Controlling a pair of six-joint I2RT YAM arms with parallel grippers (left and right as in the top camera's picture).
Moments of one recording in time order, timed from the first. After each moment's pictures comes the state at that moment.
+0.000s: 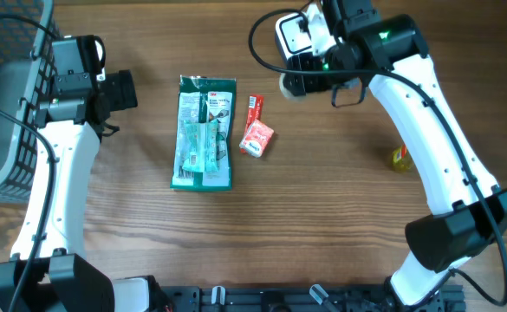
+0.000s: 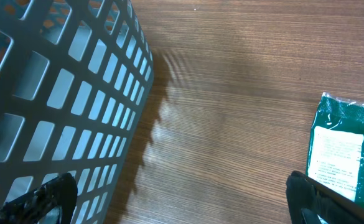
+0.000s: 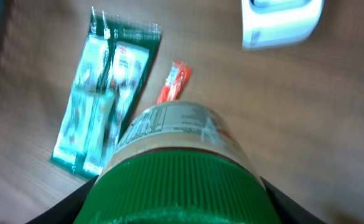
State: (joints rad) left arm 0.10 1.52 1.30 -0.67 -0.26 0.00; right arm 0.38 1.86 1.96 -1.18 -0.17 0.14
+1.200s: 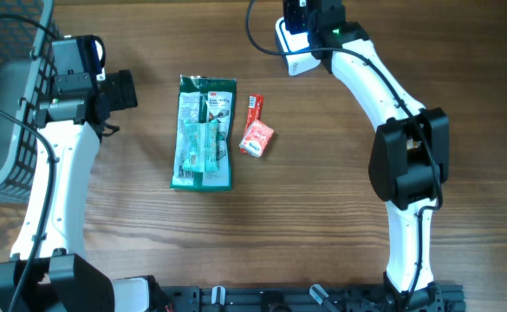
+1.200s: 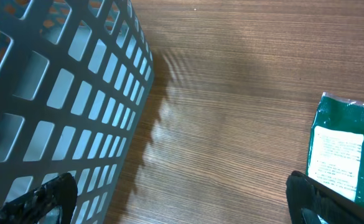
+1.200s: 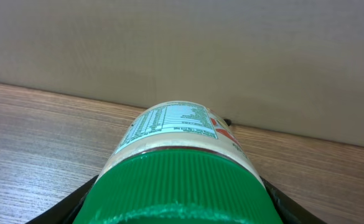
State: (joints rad) left arm 0.10 1.52 1.30 -0.67 -0.26 0.00; right arm 0.31 2.29 1.96 -0.24 0.14 0.01
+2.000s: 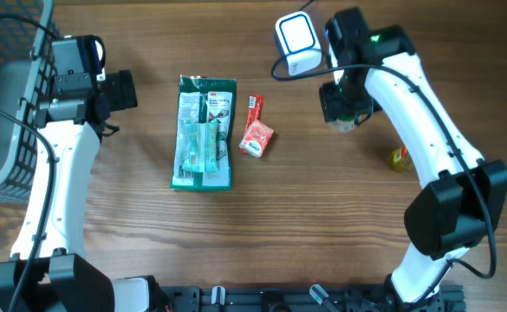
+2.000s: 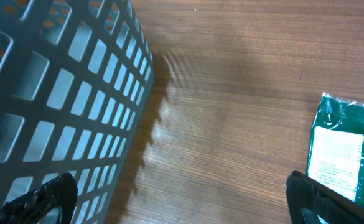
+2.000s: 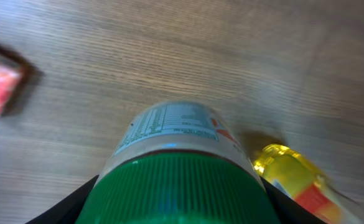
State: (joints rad) left arm 0.10 1.52 1.30 -0.67 -0.26 0.00; right arm 0.31 1.92 1.73 -1.30 0.12 0.11
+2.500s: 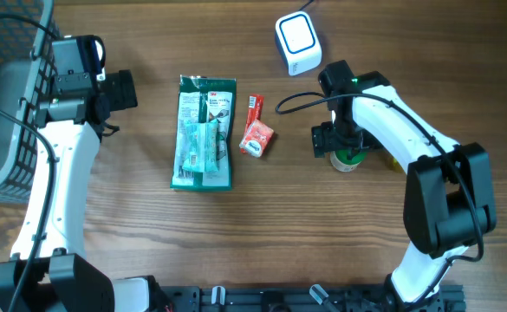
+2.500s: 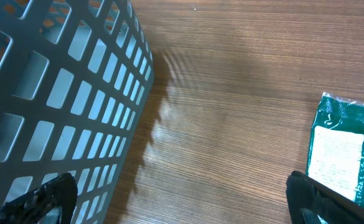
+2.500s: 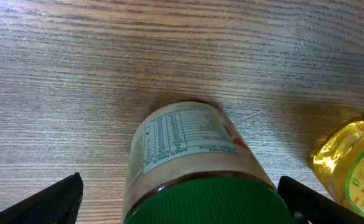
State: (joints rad) left arm 0.10 1.52 1.30 -0.67 -0.26 0.00; right arm 0.31 1.93 1.37 -1.08 0.12 0.22
